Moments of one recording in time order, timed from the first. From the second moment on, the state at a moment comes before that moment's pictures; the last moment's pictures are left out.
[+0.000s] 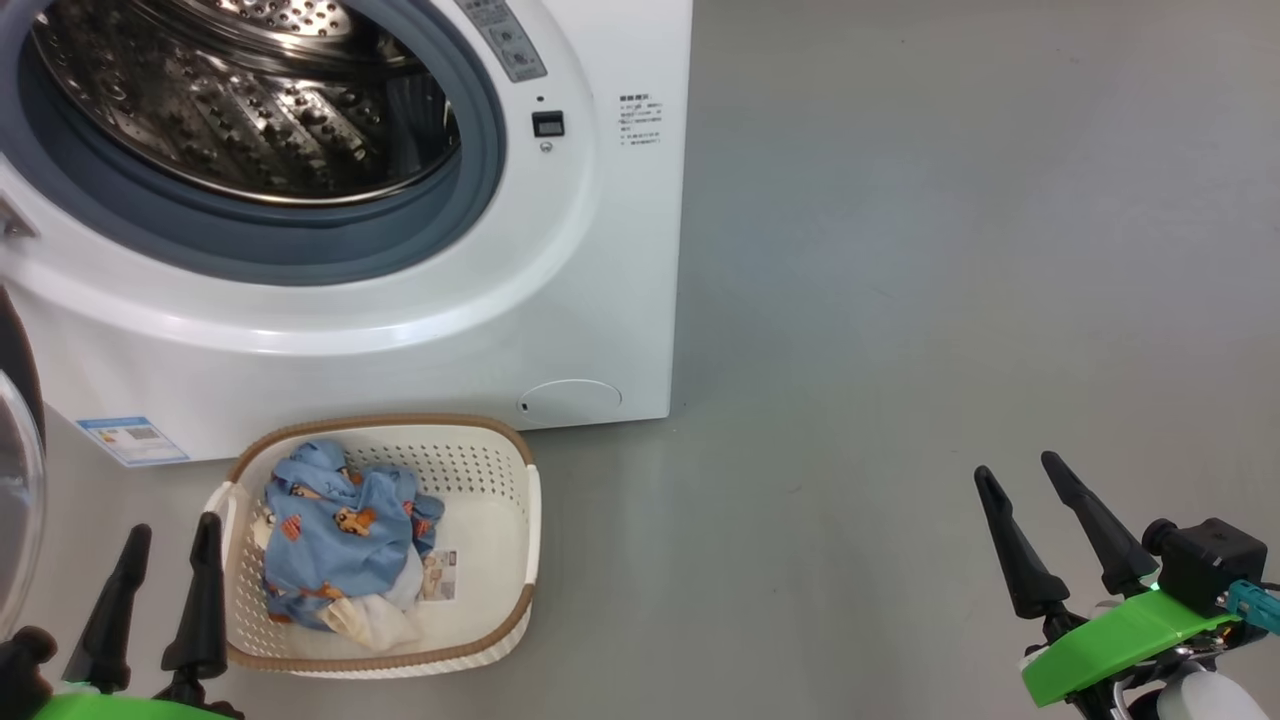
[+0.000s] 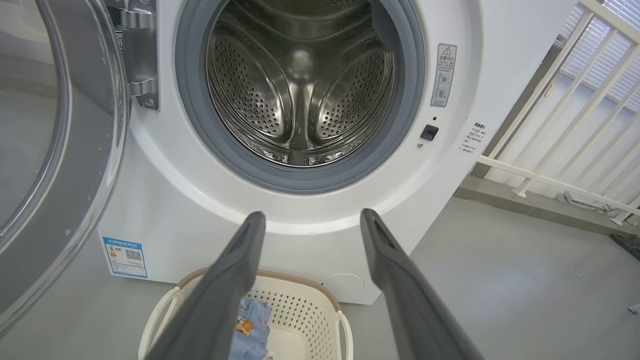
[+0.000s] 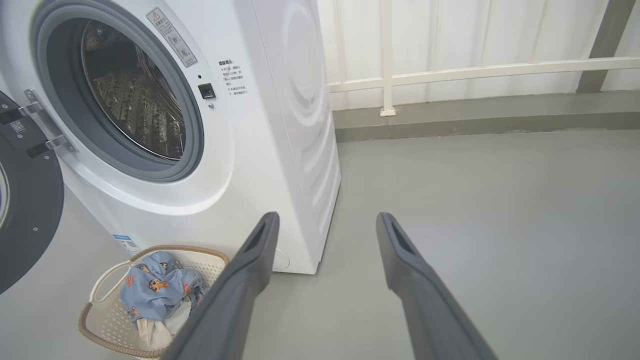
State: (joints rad) left arm -0.05 0.32 -0.11 0.19 -0.69 -0.13 -0.25; right arm -0.12 -0.30 0.14 0.23 0.46 0.13 -0.25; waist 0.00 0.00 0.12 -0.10
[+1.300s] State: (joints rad) left arm -0.05 0.30 -0.20 0.29 -0.68 -0.13 -0.25; right arm -0.13 -0.26 0.16 0.22 0.44 0.13 -0.25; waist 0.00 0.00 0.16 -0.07
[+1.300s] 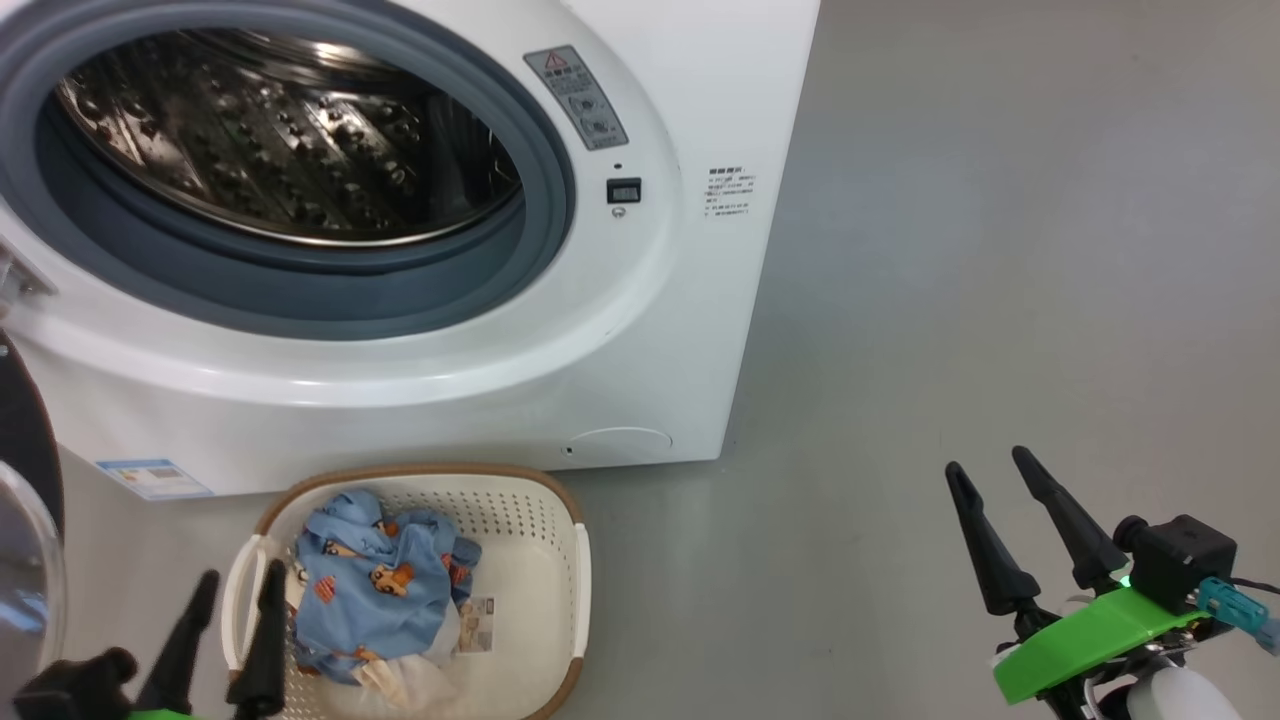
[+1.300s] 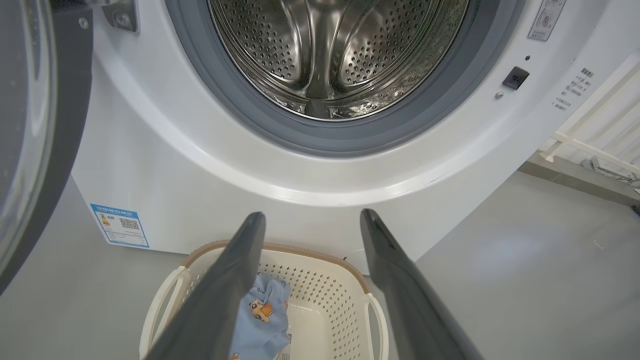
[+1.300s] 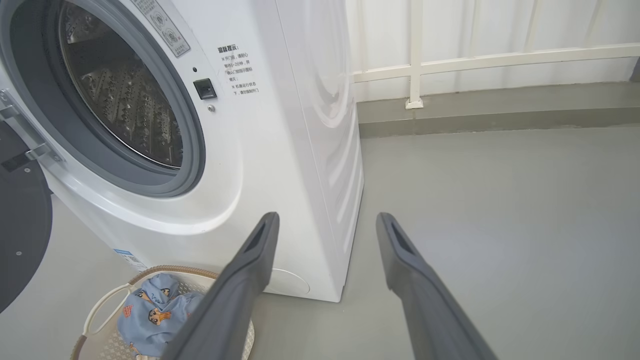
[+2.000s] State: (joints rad) left arm -0.43 0.27 -0.42 0.77 -0.71 -0.13 -0.25; right arm -0.26 -0.17 0.17 0.17 0.36 0.13 -0.25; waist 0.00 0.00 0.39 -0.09
